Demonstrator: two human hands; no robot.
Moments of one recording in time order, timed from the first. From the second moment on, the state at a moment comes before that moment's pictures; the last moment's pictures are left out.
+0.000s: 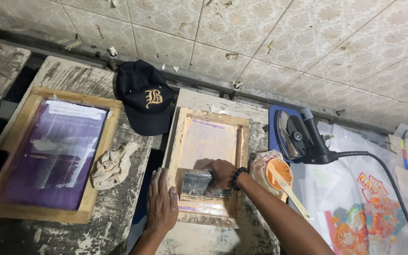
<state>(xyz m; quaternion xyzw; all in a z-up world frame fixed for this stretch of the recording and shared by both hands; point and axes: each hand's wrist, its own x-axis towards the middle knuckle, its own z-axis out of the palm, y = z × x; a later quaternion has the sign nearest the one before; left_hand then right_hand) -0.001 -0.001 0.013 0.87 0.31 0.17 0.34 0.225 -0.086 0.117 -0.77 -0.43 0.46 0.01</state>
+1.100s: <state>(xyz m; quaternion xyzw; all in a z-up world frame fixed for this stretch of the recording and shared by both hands) 0.001 0.000 0.001 0.88 0.30 0.20 0.30 0.282 -0.116 0.163 -0.88 -0.09 0.26 0.40</state>
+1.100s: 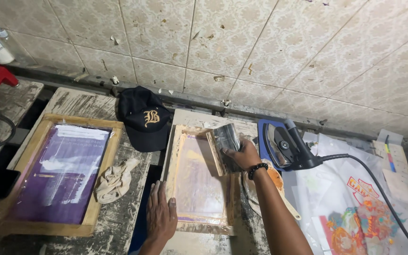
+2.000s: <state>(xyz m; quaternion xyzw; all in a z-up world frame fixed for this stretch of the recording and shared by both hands) 0.030 -0.090 0.059 0.69 0.29 0.02 0.66 0.164 -0.130 0.161 -0.56 0.21 0.29 0.74</state>
